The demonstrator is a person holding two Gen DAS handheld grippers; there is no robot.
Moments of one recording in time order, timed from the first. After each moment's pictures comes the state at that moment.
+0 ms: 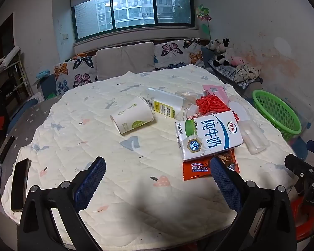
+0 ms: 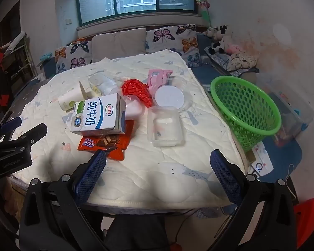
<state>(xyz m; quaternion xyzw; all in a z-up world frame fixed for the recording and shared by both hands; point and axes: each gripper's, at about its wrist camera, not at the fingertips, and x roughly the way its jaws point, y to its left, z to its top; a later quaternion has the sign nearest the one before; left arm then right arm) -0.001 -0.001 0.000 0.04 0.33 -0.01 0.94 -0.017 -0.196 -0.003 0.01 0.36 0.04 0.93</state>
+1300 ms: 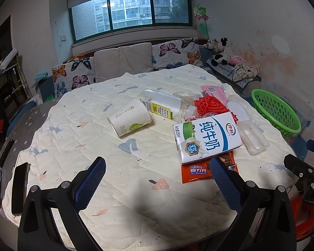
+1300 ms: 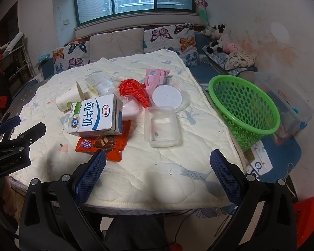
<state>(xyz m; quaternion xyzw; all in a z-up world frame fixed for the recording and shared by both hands) 0.004 -0.006 0.000 0.05 0.33 -0.01 0.94 -0.014 -0.199 -0.005 0.01 0.36 0.03 0.93</state>
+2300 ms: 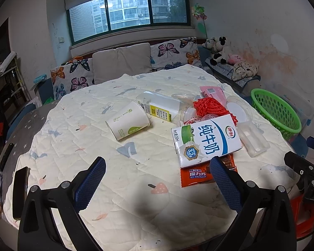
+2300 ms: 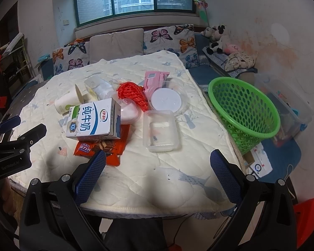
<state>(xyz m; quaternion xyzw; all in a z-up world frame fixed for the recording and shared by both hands) 0.010 -0.008 0.004 0.05 0.33 -0.01 0.94 -0.009 -0.200 -0.004 0.01 0.36 0.03 0.93</state>
